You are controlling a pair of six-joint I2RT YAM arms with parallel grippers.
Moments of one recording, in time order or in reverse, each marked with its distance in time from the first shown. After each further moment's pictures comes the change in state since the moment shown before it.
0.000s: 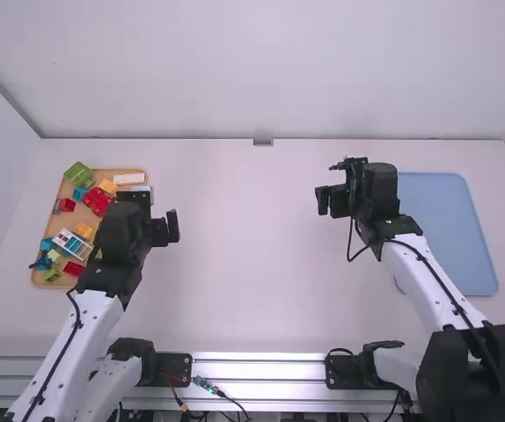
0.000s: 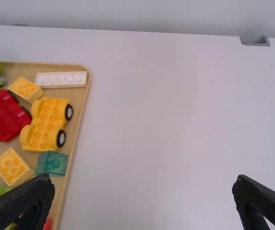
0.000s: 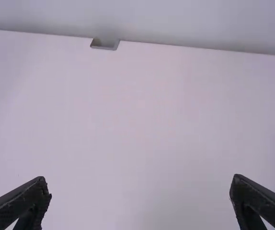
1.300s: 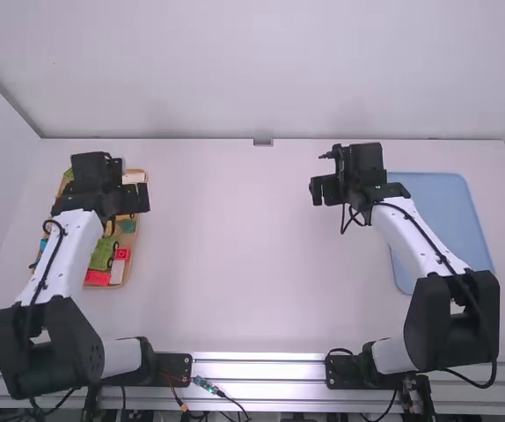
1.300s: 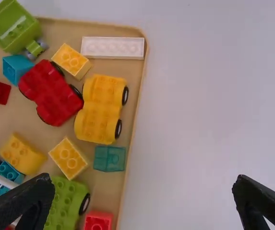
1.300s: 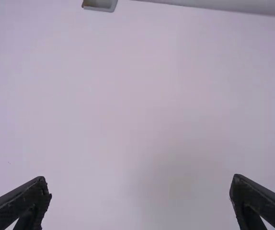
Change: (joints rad) left arm 0.319 0.514 0.467 -0.279 0.138 0.148; right arm 0.012 0.222 0.228 -0.196 0.000 -0.045
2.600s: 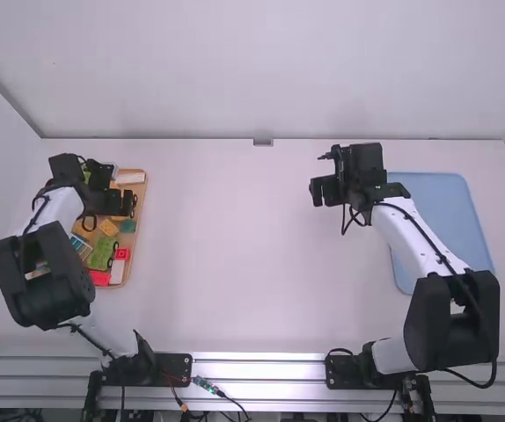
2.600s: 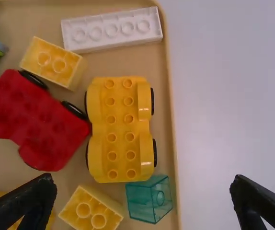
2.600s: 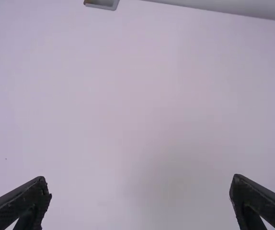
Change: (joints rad) left arm 0.189 0.372 0.134 0.058 0.231 0.356; right arm 0.000 0.000 0.000 -0.004 0.000 -0.023
